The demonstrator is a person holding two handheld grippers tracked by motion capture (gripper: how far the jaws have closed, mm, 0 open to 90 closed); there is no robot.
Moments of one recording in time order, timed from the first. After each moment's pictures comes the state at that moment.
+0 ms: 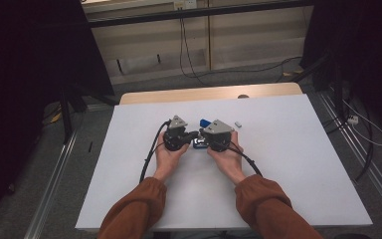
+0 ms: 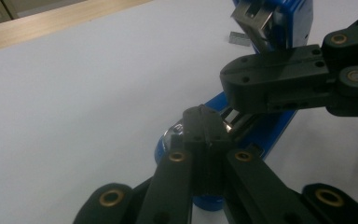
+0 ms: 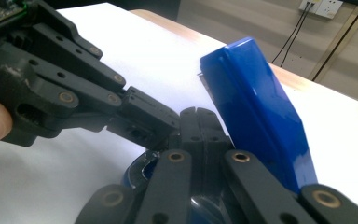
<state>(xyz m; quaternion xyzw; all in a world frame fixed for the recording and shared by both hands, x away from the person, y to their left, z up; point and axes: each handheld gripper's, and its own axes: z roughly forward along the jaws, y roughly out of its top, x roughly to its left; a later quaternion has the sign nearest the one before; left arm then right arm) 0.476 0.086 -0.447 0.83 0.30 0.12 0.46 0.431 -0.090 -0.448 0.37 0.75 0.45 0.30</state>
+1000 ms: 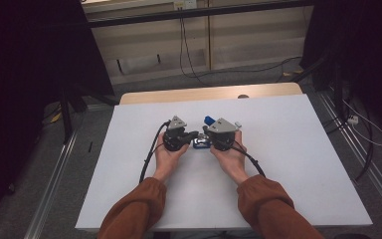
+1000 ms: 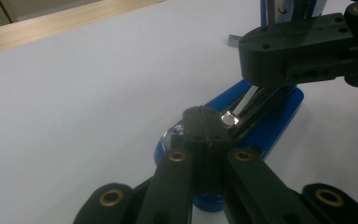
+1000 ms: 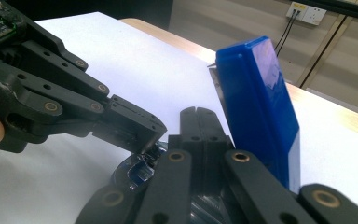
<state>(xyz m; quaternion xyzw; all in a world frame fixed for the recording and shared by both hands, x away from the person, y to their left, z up) 0.475 0.088 -0.449 0.82 0.30 0.12 0.47 0.428 -0.098 -0.442 0.38 0.74 0.46 0.32</state>
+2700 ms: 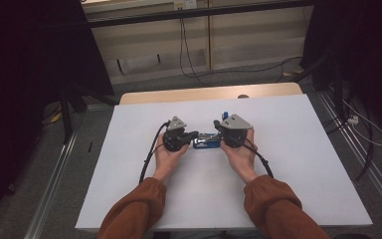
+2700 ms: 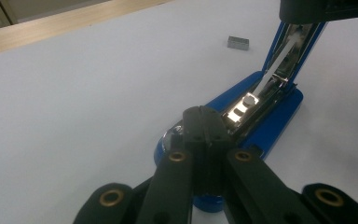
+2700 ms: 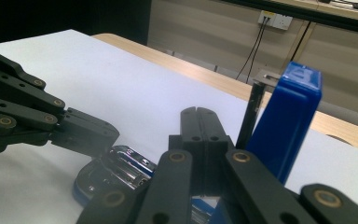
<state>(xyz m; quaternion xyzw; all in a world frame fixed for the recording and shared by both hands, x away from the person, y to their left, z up) 0.474 0.088 -0.450 0.82 0.30 0.12 0.47 0.424 -0.127 -0.429 0.41 0.71 0.47 0.34</state>
